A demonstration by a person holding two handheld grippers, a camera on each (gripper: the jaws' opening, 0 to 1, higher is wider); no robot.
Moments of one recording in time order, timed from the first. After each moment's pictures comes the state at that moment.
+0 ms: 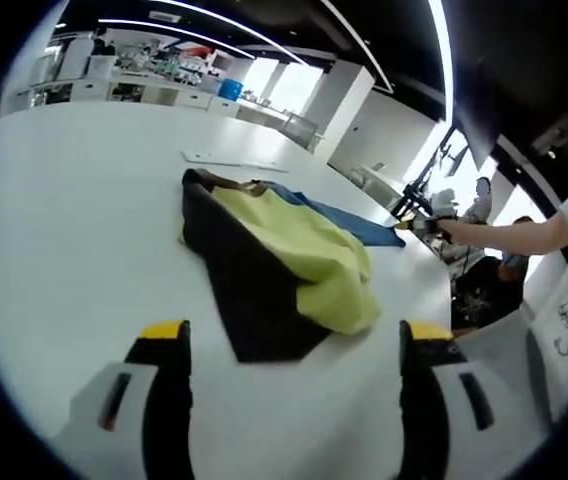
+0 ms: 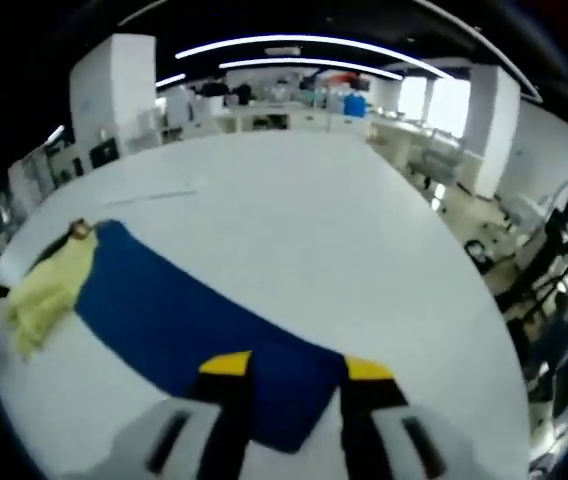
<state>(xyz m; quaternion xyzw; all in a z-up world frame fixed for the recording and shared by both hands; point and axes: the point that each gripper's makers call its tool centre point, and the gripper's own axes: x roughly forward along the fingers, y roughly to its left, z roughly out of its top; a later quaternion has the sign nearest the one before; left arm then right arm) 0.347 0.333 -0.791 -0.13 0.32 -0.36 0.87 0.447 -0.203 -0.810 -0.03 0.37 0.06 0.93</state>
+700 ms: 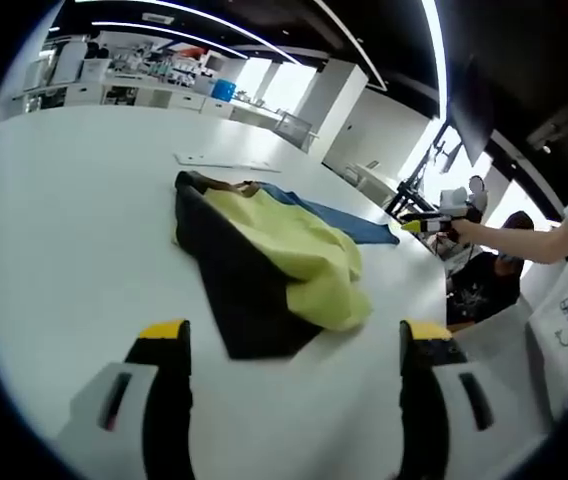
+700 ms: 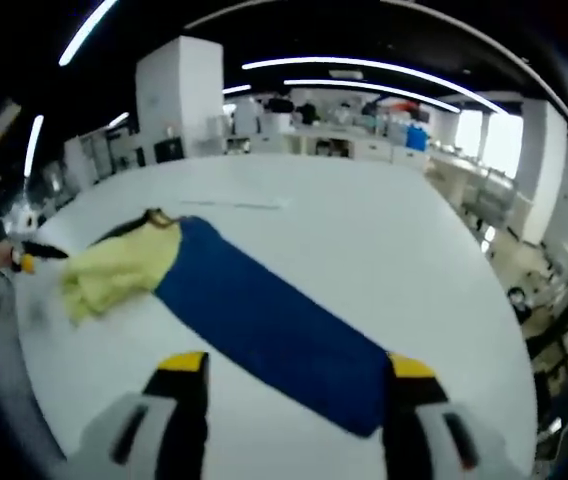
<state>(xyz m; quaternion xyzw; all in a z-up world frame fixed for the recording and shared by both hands) 0.341 0.330 -0.785 -0.12 0.32 -0.37 0.87 0.422 -0.142 -0.779 -0.06 0.32 0.20 0.92</state>
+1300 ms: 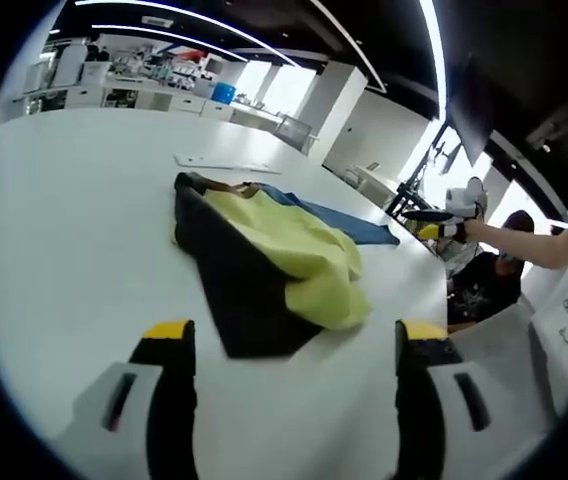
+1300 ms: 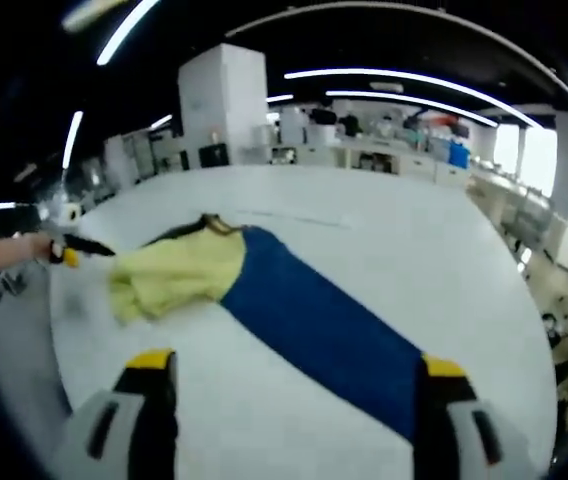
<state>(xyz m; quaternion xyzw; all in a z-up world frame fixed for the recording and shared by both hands) 0.335 0.324 -0.787 -0.12 0.31 -0.37 0.87 0.395 -0.077 -0.764 -0.07 0.31 0.28 0.91</state>
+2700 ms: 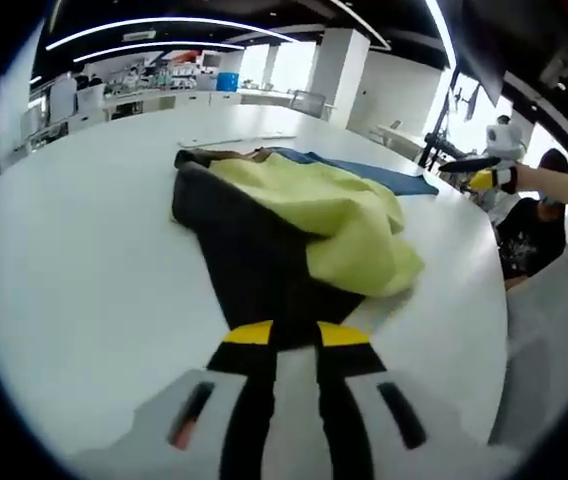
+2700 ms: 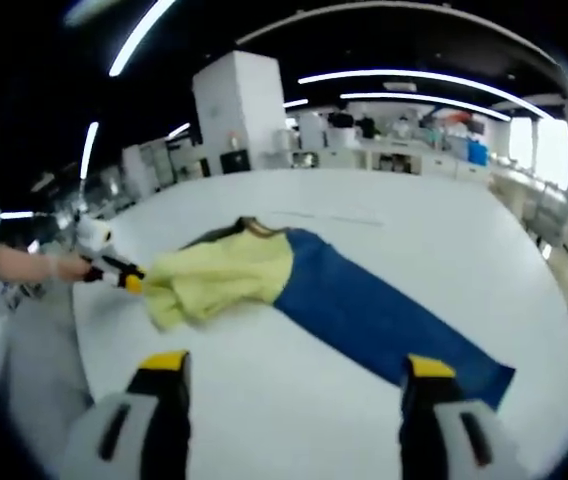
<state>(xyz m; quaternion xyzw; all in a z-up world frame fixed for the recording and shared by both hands) 0.345 0.314 -0.837 0.01 0.33 -0.32 0.89 0.366 -0.033 -0.769 -0.04 0.31 0.32 0.90</state>
